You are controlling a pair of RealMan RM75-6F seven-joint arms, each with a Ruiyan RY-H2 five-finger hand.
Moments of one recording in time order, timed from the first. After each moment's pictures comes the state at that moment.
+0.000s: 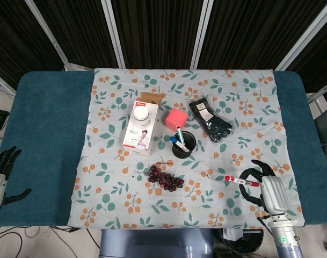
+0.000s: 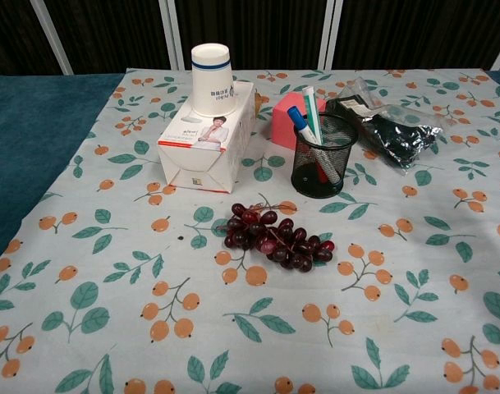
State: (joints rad) left arm -0.08 -1.09 -0.02 -1.63 1.53 1.49 -0.05; right arm 0.14 -1.29 0.05 -1.82 -1.51 1.48 0.06
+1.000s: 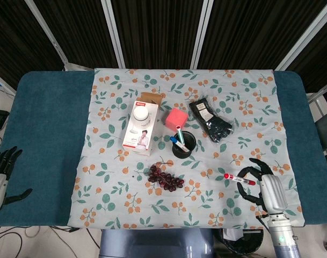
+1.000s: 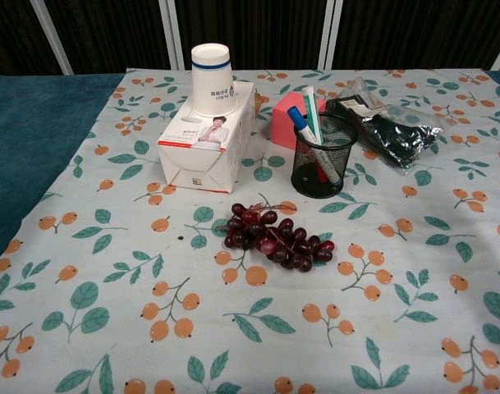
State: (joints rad) left arm -0.08 -1.09 -0.01 -1.63 1.54 1.49 -0.05; right arm 0.14 -1.32 0.08 -1.85 -1.51 1.47 0.10
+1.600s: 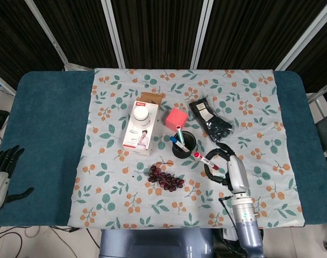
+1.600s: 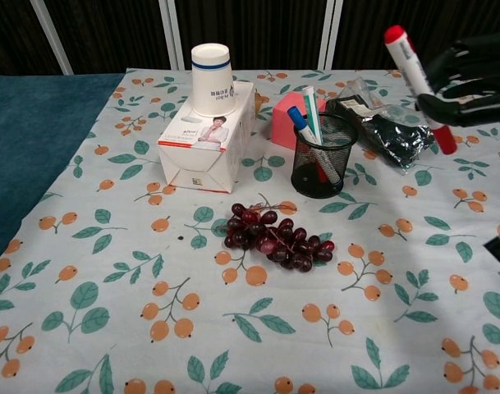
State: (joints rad) left arm -0.10 -1.09 -0.02 -1.63 1.53 1.46 -0.07; right arm 0.31 -1.60 0.28 -1.94 -1.23 1.36 -0.03
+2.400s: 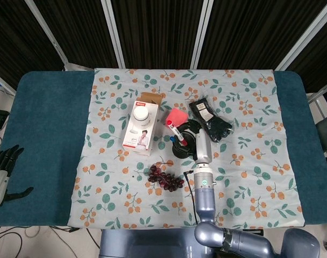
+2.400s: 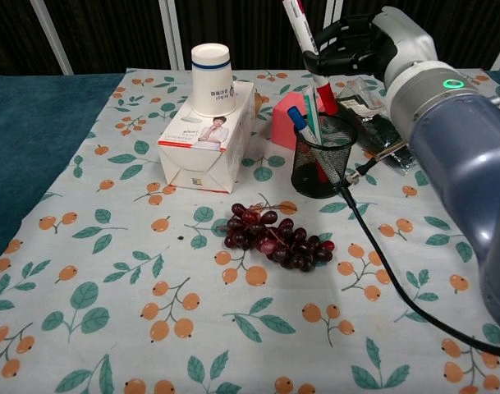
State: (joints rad) left arm -0.11 -1.07 -0.02 -1.65 1.50 1.42 -0.09; right arm 0.62 -1.99 0.60 -1.60 -0.95 1.33 -0.11
